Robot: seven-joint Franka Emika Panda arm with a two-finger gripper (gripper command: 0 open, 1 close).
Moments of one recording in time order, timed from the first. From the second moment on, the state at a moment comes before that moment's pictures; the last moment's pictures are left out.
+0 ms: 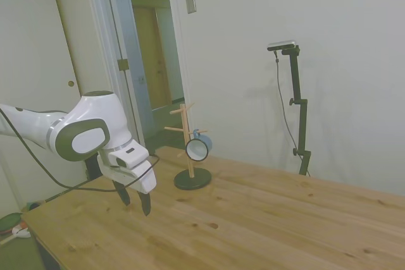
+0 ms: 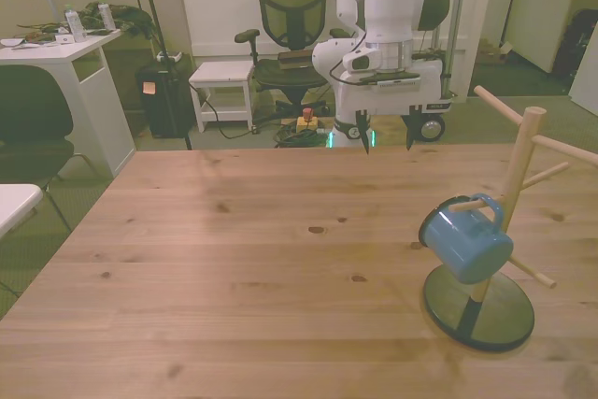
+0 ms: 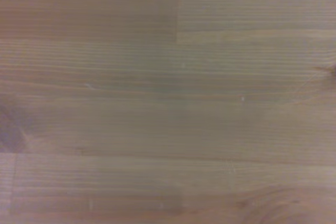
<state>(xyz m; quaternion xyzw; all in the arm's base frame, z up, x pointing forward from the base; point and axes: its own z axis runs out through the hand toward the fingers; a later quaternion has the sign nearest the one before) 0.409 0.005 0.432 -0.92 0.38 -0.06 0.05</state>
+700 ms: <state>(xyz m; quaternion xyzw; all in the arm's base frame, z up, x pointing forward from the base) 0.507 -0.099 0.465 -0.90 0.38 -0.20 0.07</state>
